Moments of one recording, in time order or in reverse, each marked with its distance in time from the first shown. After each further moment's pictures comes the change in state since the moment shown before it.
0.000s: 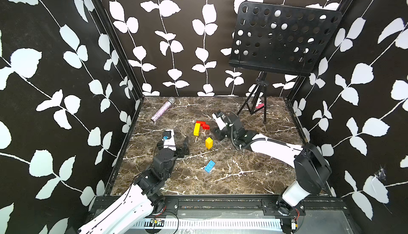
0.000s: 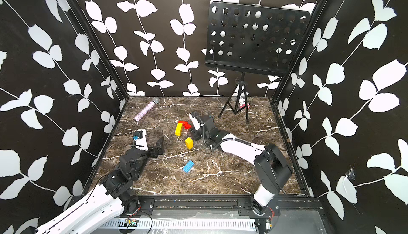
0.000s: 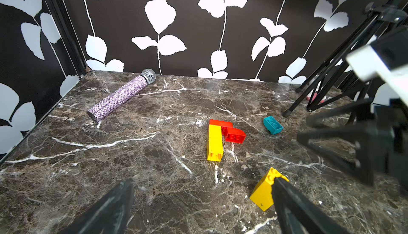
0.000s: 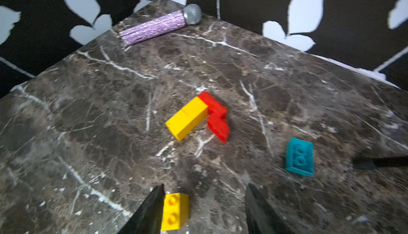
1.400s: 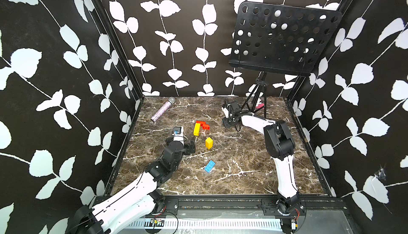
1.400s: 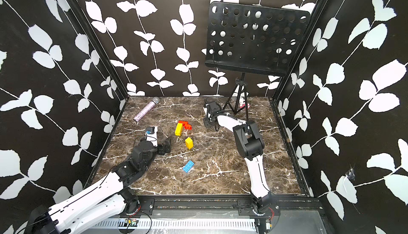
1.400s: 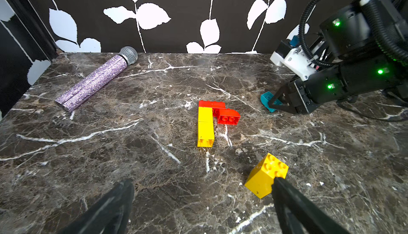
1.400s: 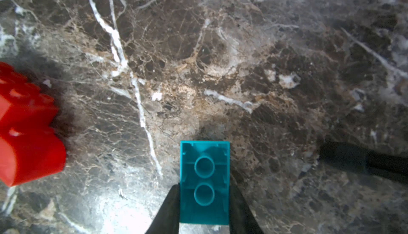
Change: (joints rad) left arm 0.009 0.264 0.050 0.077 0.091 -0.013; right arm -0.230 0.546 0.526 -0.403 -0.059 -0.072
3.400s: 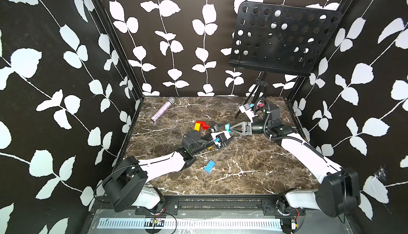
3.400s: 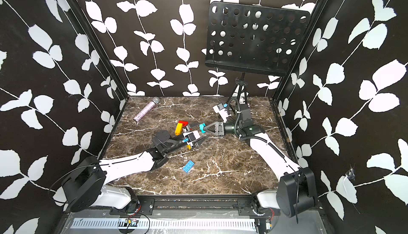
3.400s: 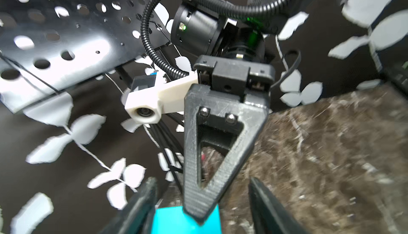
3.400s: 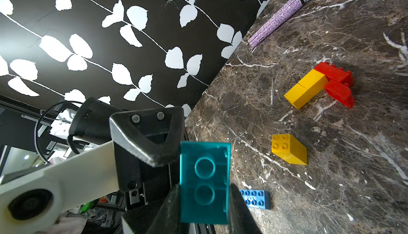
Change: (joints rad) left arm -0.140 0.573 0.219 0.898 0.745 0.826; right arm -0.120 -0.865 -0.618 0.207 -1.048 0.344
